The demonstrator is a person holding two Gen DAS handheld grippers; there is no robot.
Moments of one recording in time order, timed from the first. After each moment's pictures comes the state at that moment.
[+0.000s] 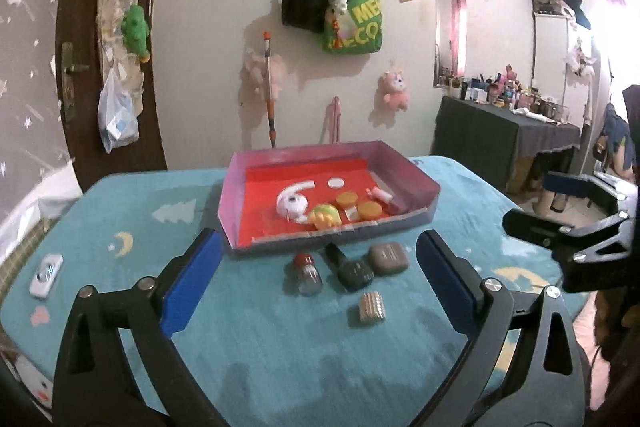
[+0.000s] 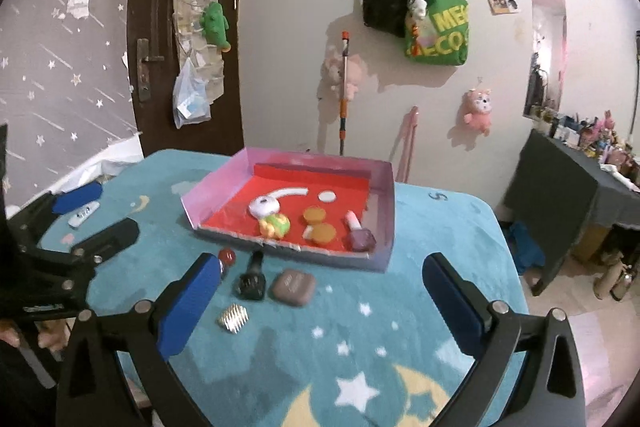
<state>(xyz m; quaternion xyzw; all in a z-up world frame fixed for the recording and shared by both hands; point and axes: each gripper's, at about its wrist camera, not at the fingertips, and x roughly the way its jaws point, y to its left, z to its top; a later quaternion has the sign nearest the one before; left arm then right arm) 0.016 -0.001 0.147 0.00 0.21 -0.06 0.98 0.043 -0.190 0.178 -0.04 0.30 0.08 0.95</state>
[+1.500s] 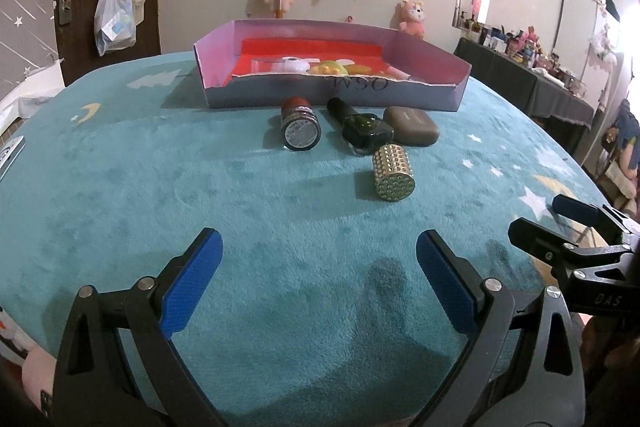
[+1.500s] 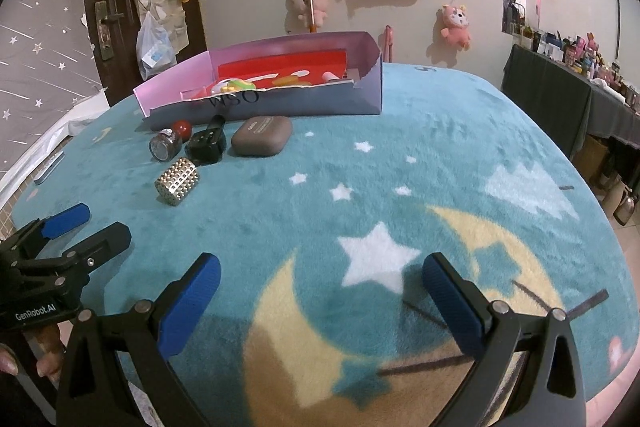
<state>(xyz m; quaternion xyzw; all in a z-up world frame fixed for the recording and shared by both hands) 0.031 -0.006 0.026 -0.03 0.33 -0.05 0.94 0.024 -0.206 0.040 0.02 0.39 0.04 0.92</state>
